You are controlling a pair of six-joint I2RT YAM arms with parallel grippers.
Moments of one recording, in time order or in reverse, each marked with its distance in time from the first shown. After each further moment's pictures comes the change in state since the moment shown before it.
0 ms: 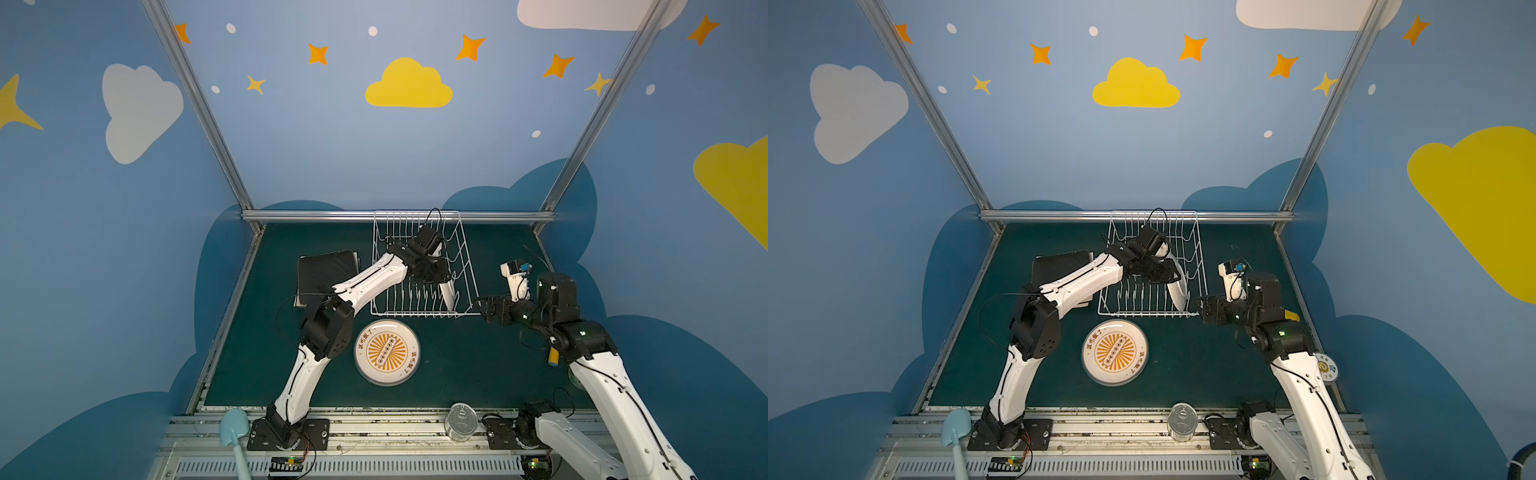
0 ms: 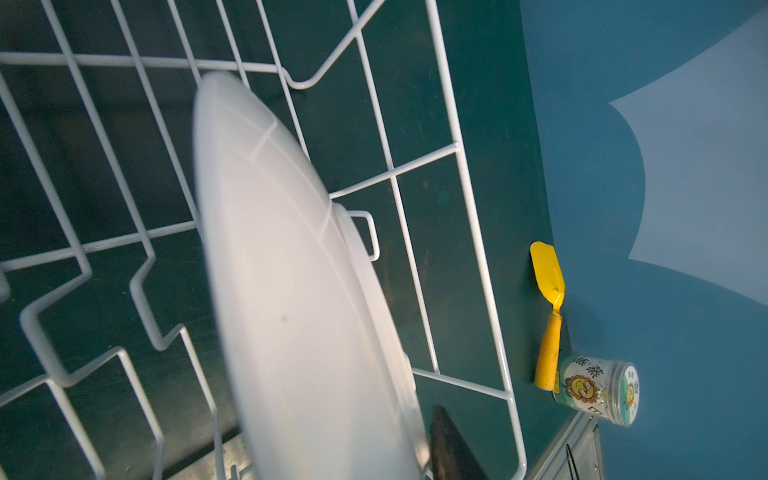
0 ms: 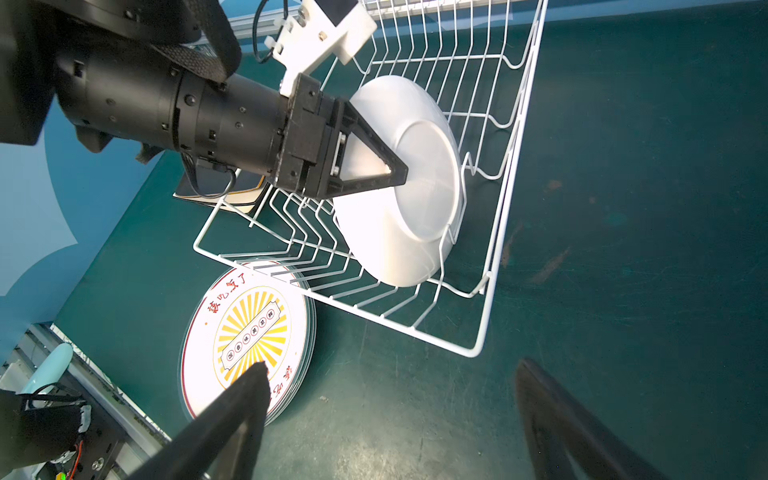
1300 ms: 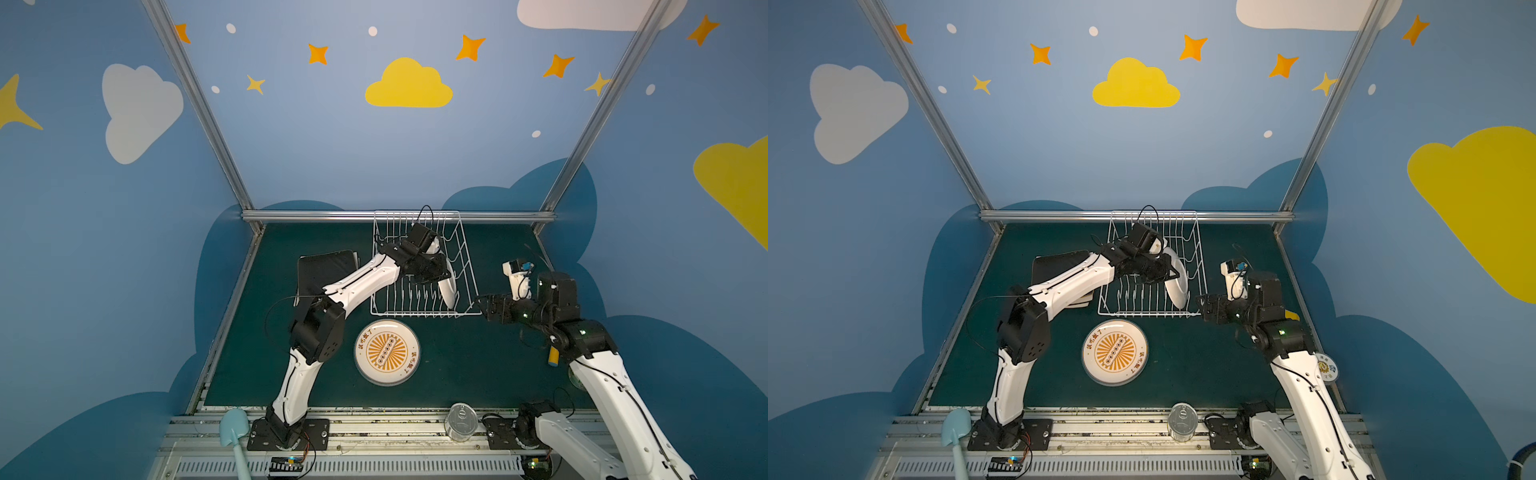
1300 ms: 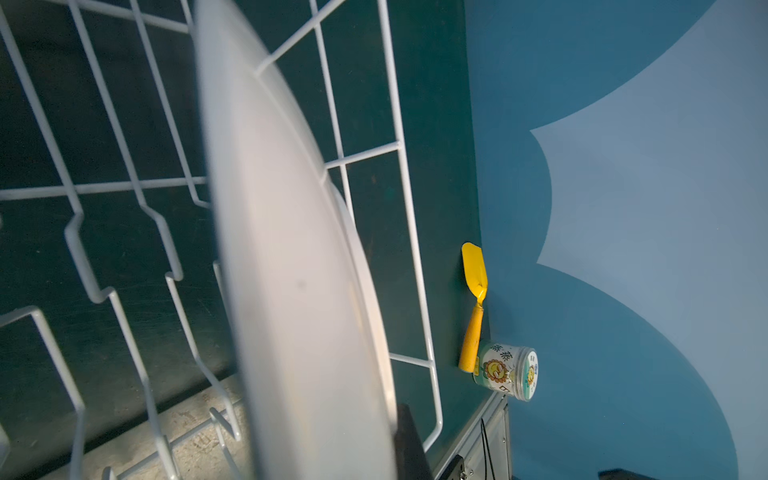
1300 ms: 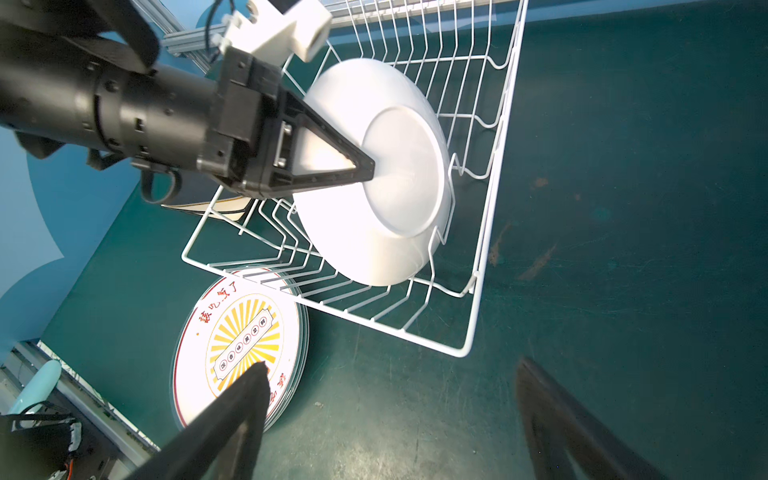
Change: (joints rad) left arm 0.021 -0.106 -0.111 0.114 0.138 -0.151; right arm -0.005 0.011 0.013 -0.001 0.031 0.024
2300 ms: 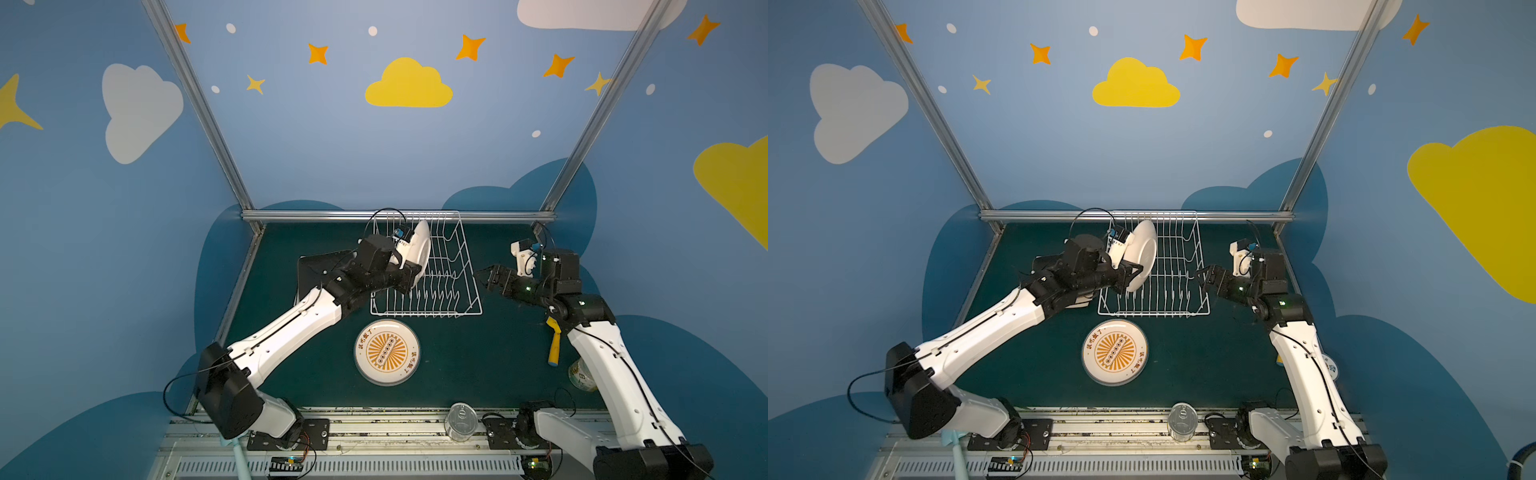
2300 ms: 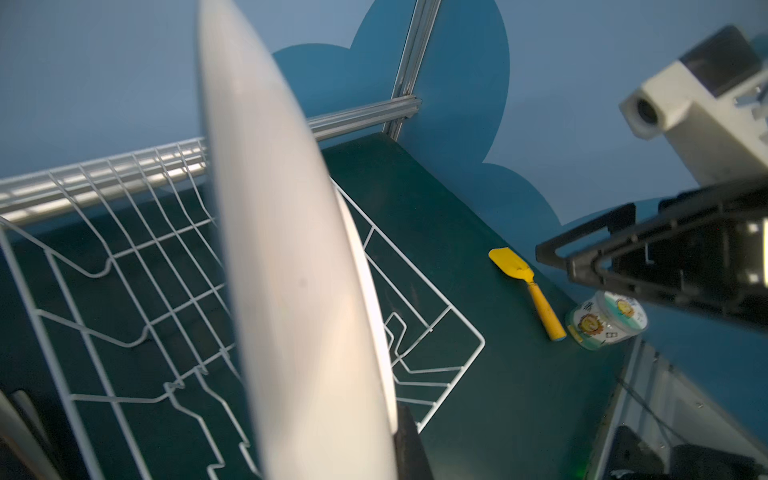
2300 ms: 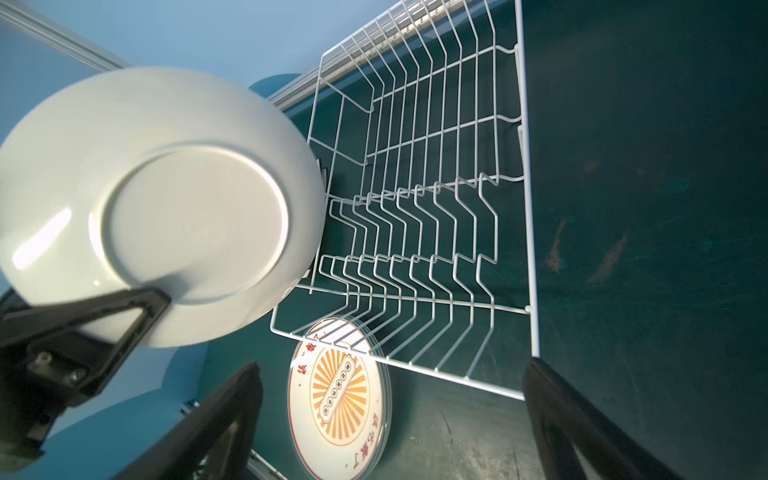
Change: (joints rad) left arm -0.012 -0.693 -0.622 0.250 -0.289 0.656; right arm -0.074 0.198 0.177 0.012 -0.156 0.326
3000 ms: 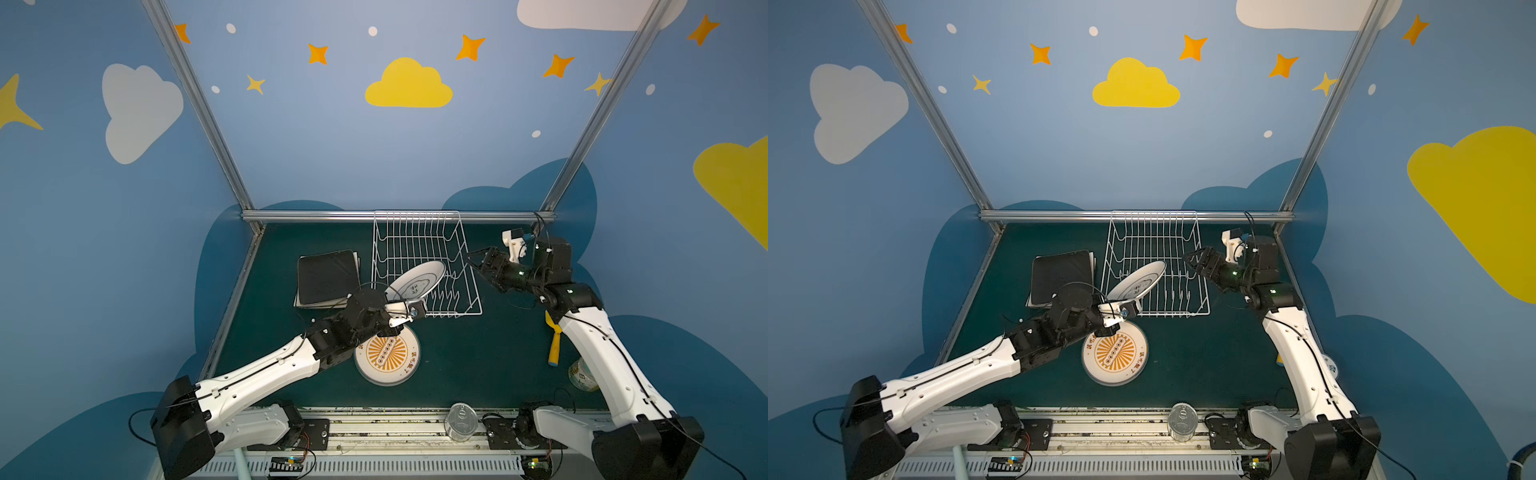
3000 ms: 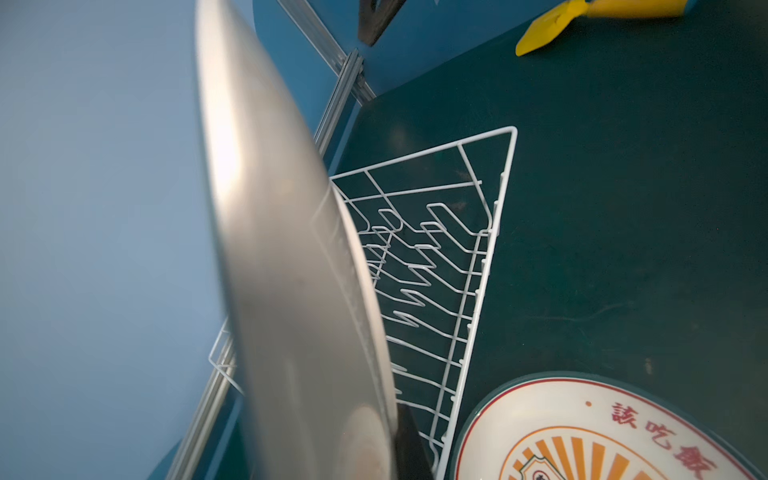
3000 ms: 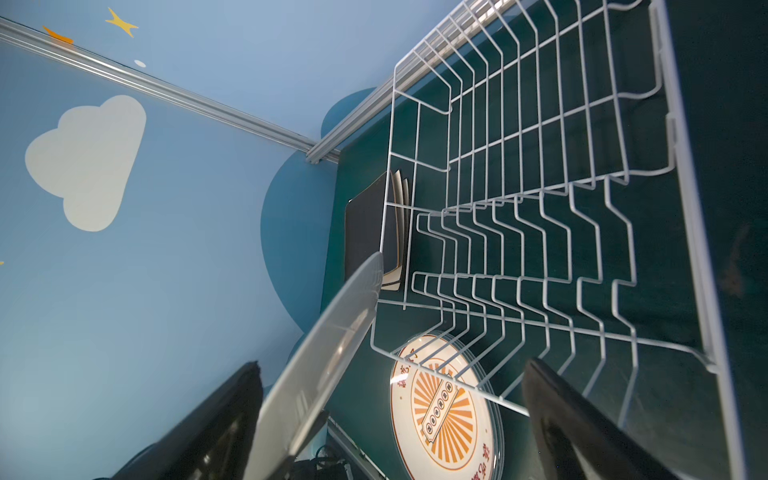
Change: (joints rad) left arm -0.200 -0.260 -0.428 0.185 -0.303 0.887; right arm 0.068 0.096 0.023 0.199 -0.156 0.266
